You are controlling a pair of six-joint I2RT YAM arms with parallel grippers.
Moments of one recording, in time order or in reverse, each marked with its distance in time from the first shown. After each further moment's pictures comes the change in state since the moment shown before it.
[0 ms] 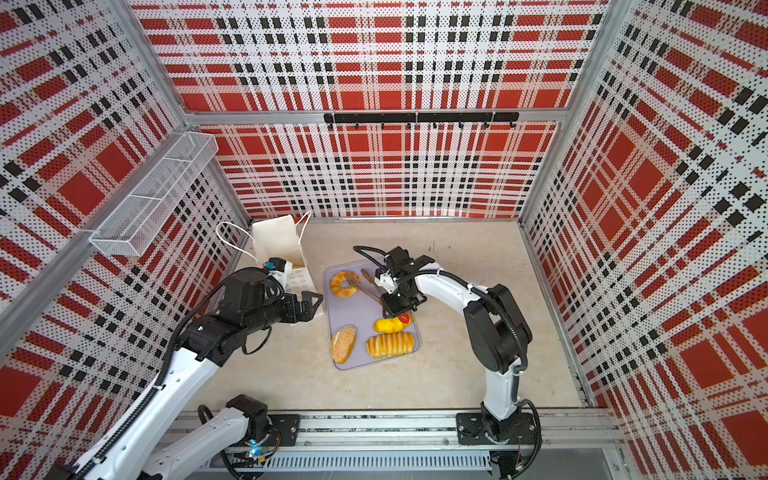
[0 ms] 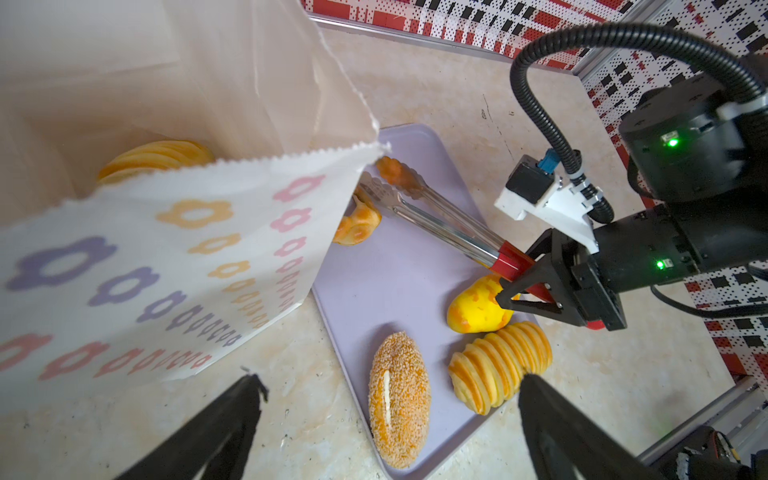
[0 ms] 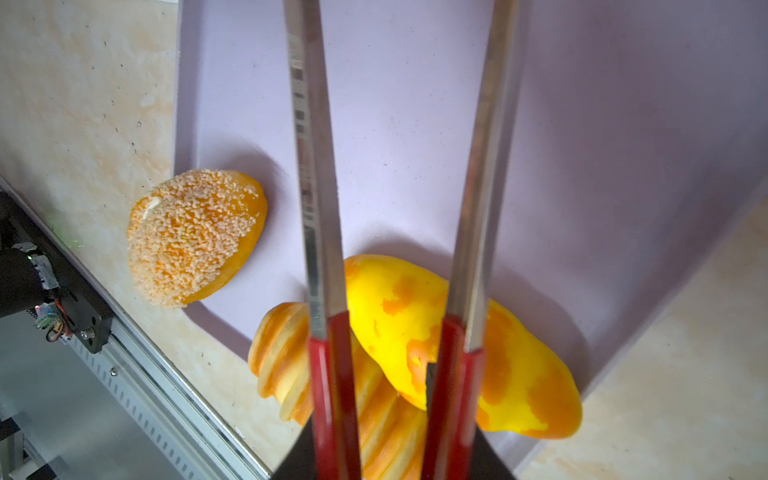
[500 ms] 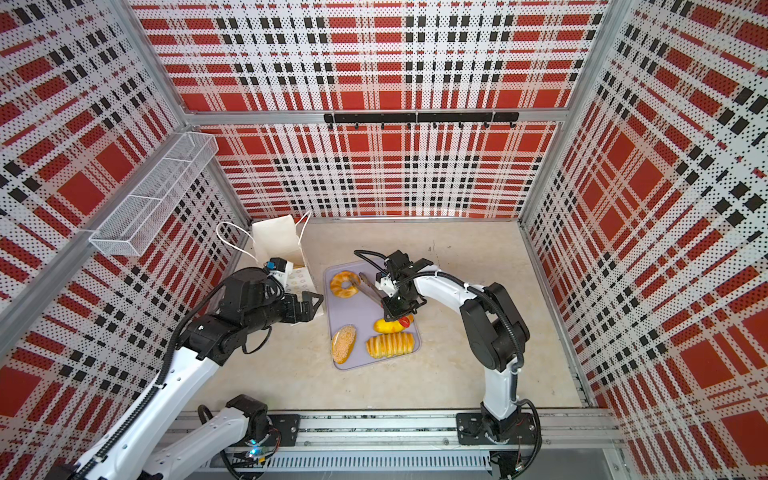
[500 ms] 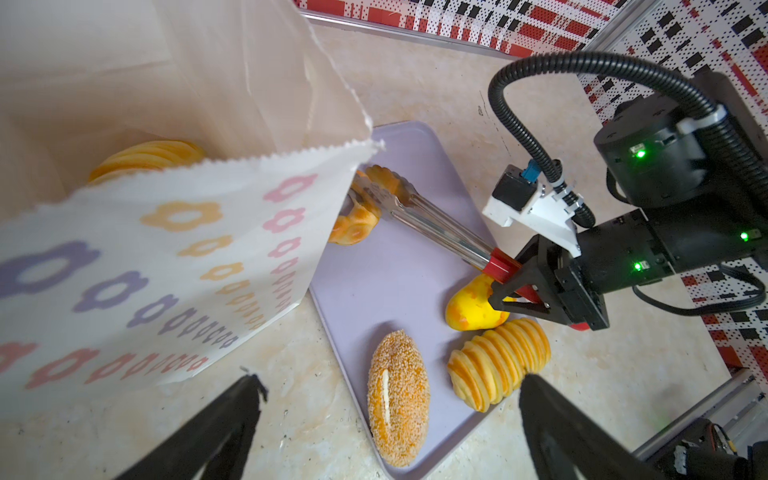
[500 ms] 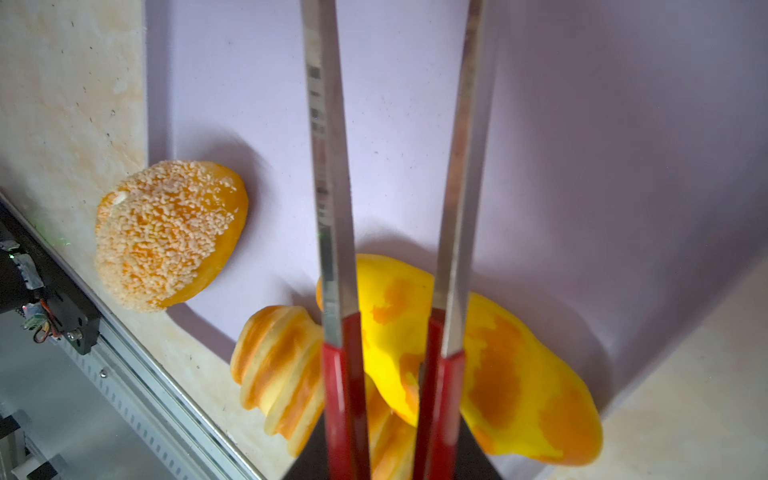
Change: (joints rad) left arm 0.007 0.006 0.000 0.000 0.016 0.014; right arm 0.000 0.018 -0.037 0.027 -0.010 0.002
